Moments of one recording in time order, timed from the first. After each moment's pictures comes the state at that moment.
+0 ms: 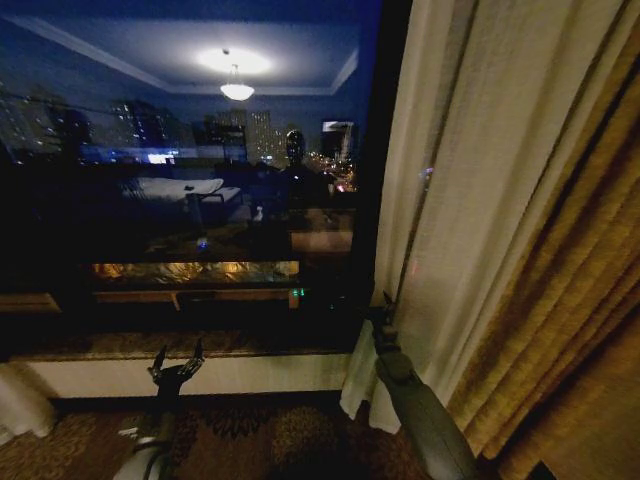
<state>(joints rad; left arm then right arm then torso) 1.47 -1.28 -0.70 -1.81 -0.49 -0.31 0.01 -0.87 1.29 0.33 1.33 0.14 0.21 0.20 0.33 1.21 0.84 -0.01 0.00</state>
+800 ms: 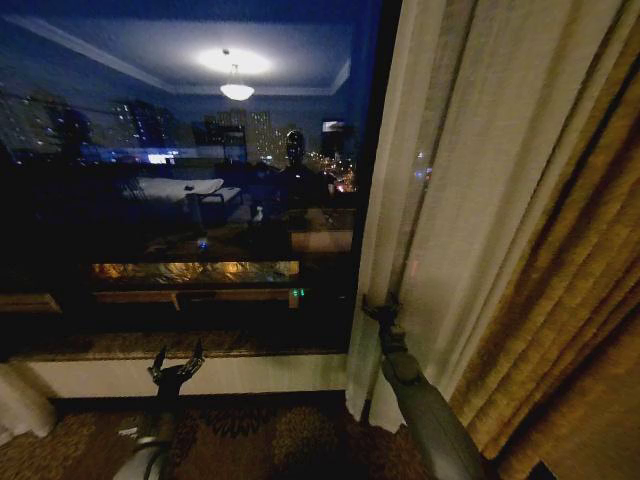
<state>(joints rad) 1.47 -1.28 -0.70 -1.81 -0.49 -0.31 0.01 -0.72 1.34 0.29 1.22 0.15 0.17 0.20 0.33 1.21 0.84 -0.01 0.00</state>
